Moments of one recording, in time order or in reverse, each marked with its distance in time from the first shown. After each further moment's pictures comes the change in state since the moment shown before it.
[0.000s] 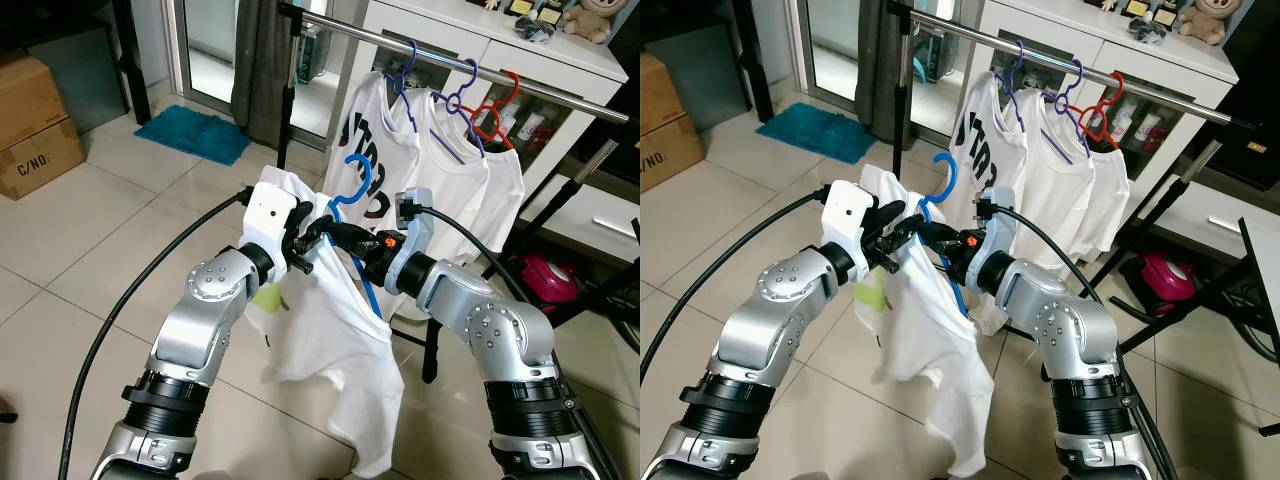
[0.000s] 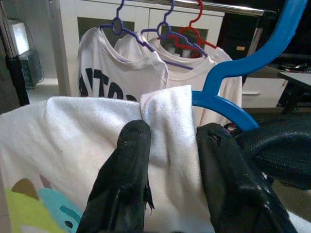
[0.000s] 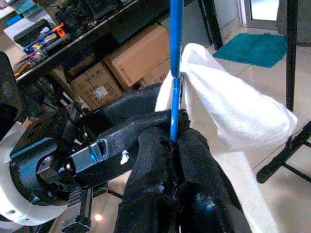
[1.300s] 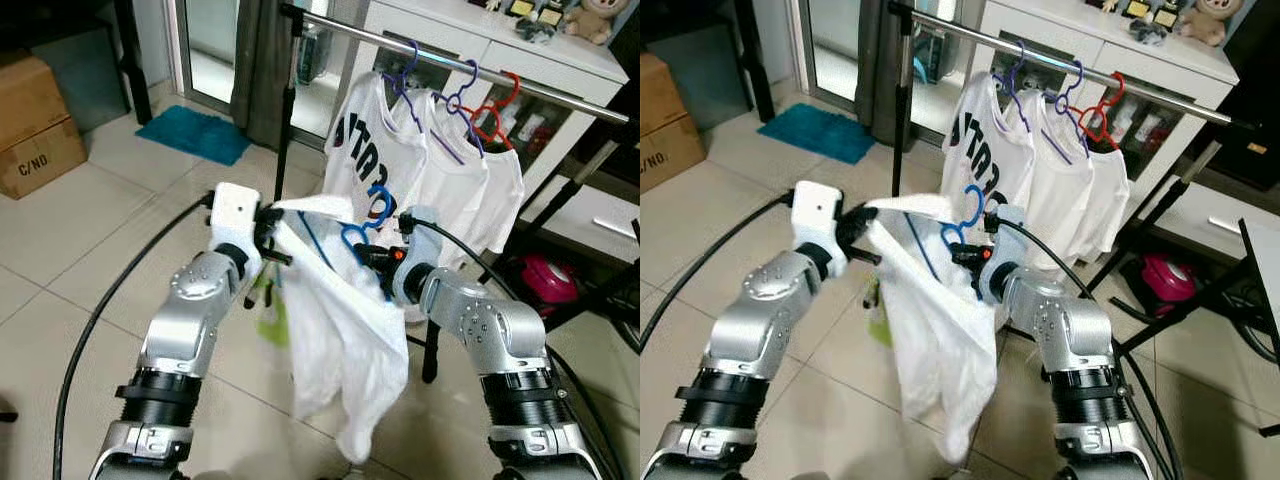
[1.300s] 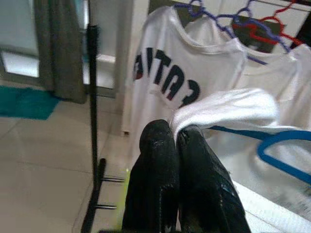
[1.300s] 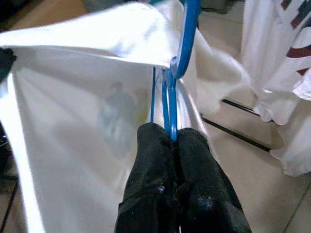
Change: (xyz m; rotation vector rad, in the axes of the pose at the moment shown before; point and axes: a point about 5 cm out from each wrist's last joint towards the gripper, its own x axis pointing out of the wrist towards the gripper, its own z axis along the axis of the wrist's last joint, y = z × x) left arm -0.009 0.040 -0.017 -0.088 0.049 0.307; right arm -0.002 -0.039 -0.017 -0.034 0.139 -0.389
